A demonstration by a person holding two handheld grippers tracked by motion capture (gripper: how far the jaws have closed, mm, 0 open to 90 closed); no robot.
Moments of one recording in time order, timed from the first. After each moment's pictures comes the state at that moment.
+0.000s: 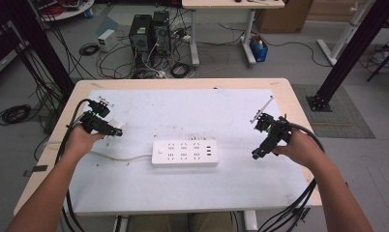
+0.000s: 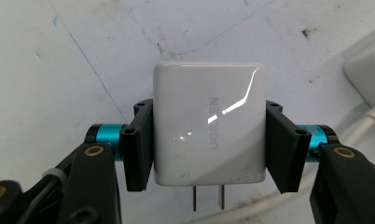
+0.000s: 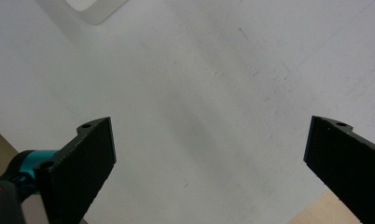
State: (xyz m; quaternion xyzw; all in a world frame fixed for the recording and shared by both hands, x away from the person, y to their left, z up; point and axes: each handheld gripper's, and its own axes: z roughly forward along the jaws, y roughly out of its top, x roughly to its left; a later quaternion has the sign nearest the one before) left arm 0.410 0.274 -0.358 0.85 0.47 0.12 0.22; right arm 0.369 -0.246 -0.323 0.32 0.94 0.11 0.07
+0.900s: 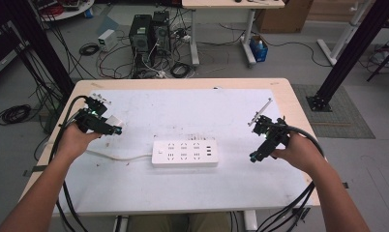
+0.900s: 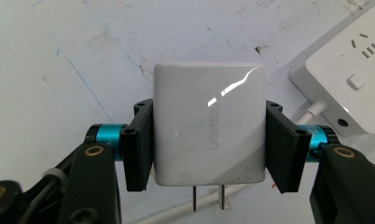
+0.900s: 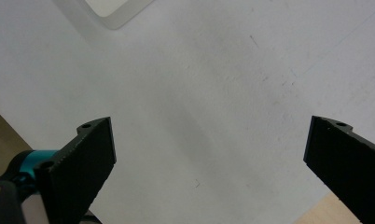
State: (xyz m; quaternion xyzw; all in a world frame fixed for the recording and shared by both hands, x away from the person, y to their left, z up) left arm 0.393 0.268 -0.331 0.86 0.44 0.13 0.25; right arm 0.355 -0.237 -0.317 0.32 0.94 0.12 0.08
